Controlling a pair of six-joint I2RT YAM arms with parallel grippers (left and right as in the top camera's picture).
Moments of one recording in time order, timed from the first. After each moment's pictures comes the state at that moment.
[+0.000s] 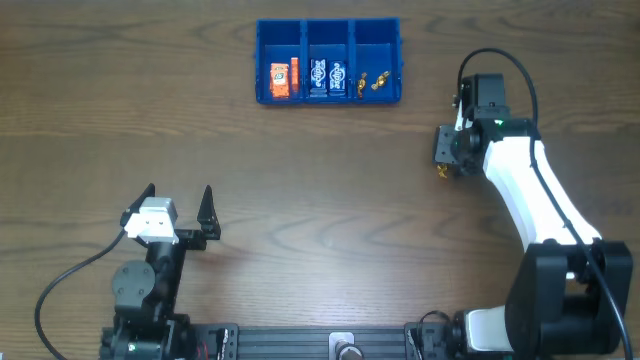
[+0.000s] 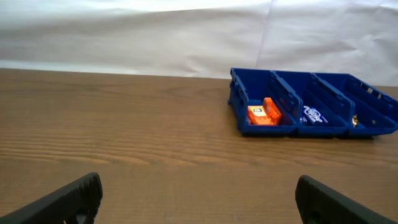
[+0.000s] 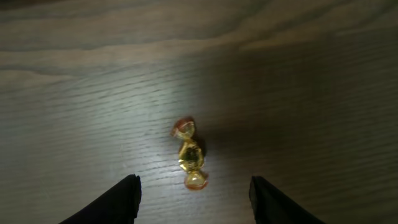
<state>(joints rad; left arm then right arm) -0.09 0.02 0.02 -0.12 0.01 -0.08 0.01 1.59 1.05 -0.68 0.06 0.17</state>
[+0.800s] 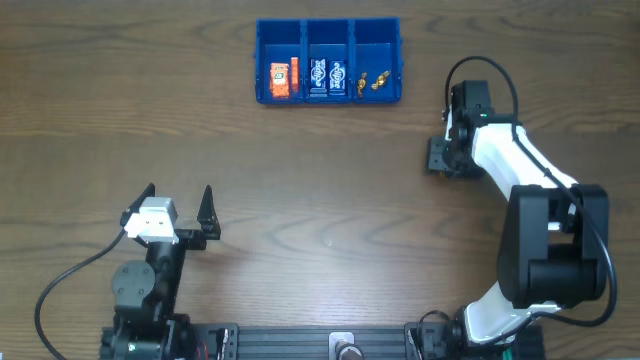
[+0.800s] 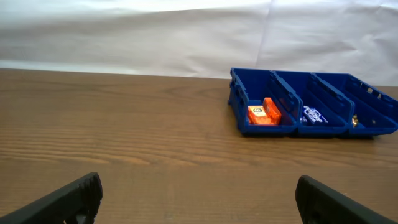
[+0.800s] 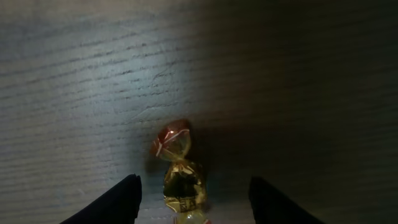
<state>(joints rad) -0.09 0.02 0.02 -0.12 0.01 -0.08 0.01 1.80 1.05 -0.64 0.03 0.14</state>
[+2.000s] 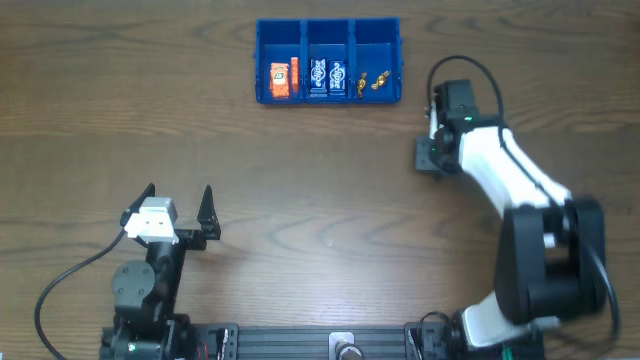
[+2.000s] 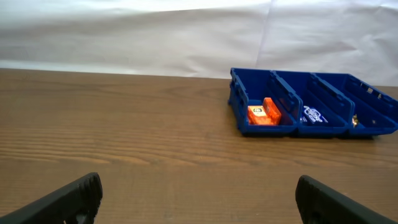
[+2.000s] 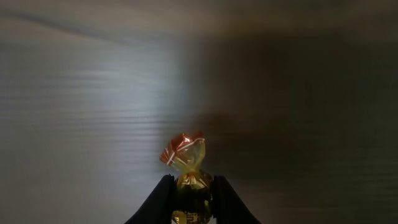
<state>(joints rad) -0.09 0.02 0.02 -0.12 0.01 -0.08 0.15 1.65 1.04 -0.63 0.03 0.14</state>
